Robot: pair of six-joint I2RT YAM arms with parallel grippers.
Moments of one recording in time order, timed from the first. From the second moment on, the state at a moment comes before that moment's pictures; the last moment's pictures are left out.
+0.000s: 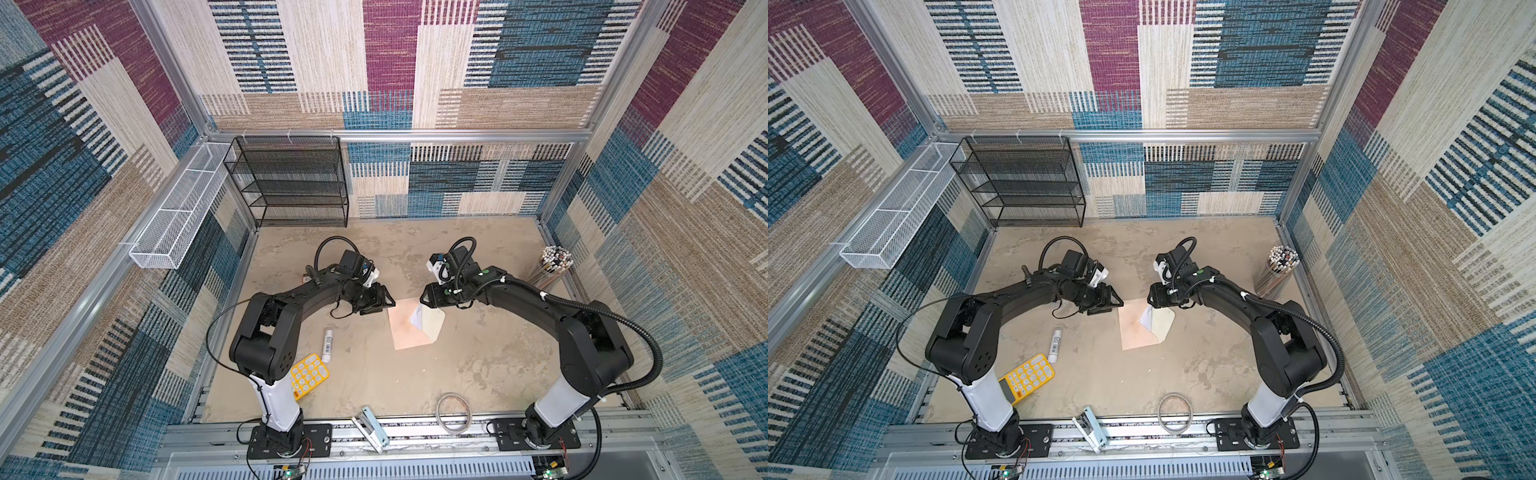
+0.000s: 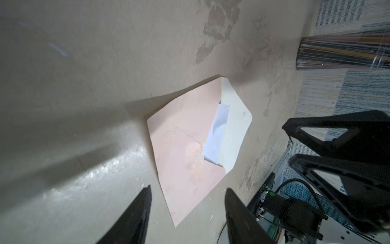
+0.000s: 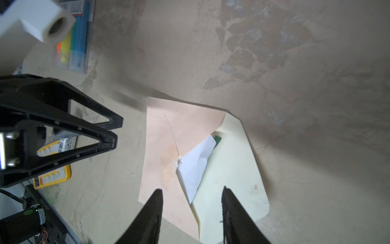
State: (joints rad) left arm -0.39 1.79 1.15 -0.47 0.60 -0.49; right arm 0.50 1.65 1.14 -0.50 -0.28 0.31
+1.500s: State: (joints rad) left arm -0.36 1.17 0.80 -1.01 -0.05 -0.84; right arm 0.68 1.56 0.88 -0.17 -0.22 0.35
